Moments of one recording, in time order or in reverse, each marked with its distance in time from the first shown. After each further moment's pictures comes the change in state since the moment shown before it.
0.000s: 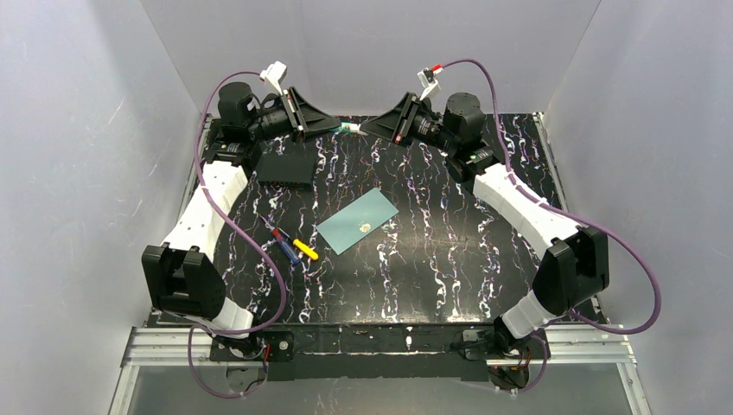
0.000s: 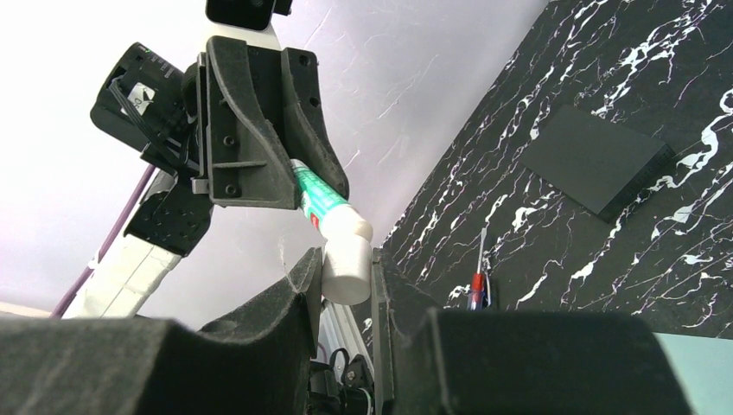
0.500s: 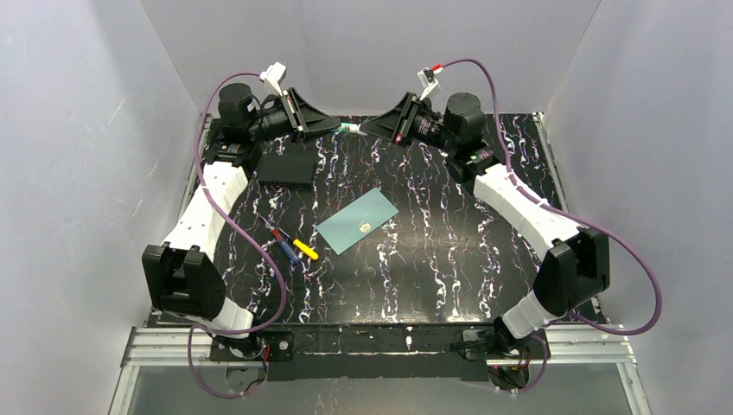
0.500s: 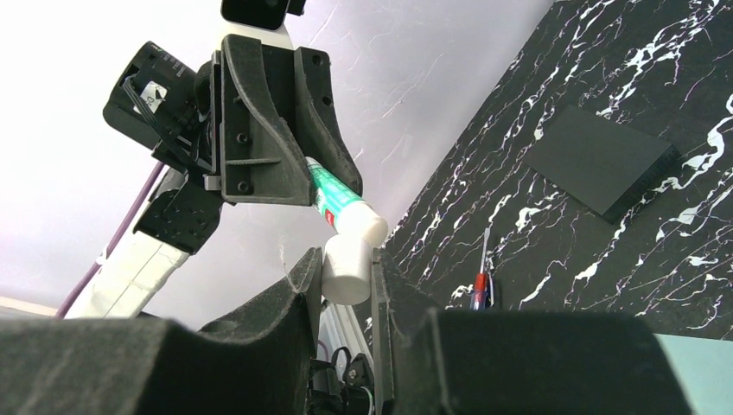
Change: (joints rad) left arm 0.000 0.000 -0.016 0.012 -0.008 -0.007; right arm 0.000 -0.008 0.000 0.000 -0.003 0.000
